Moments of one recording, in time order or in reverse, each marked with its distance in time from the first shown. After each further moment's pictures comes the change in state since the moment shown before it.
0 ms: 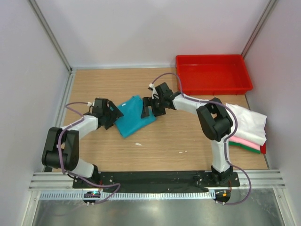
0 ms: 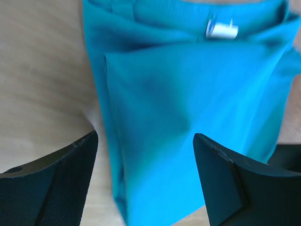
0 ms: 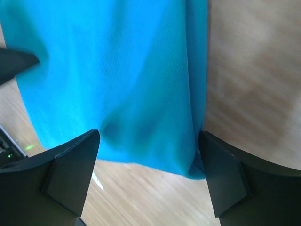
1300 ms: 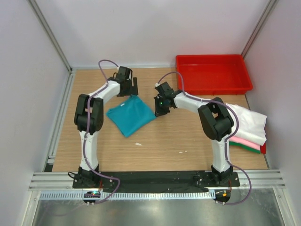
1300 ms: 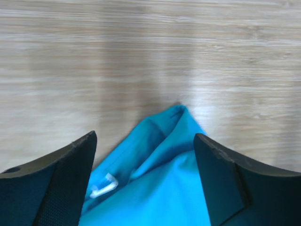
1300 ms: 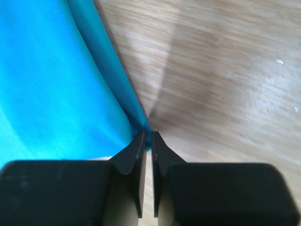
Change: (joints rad) left arm -0.122 0.695 0.963 -0.255 -0.078 0.565; right arm -0.015 -0.029 -0.022 -0.117 0.246 0.051
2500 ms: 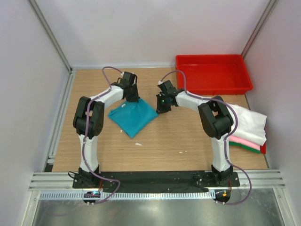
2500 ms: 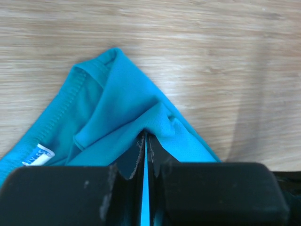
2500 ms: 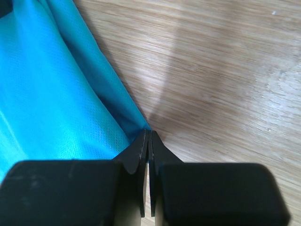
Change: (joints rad) left arm -0.072 -0.097 -0.147 0.041 0.094 -0.152; right arm -0.044 0.028 0.019 0.014 -0.016 0.008
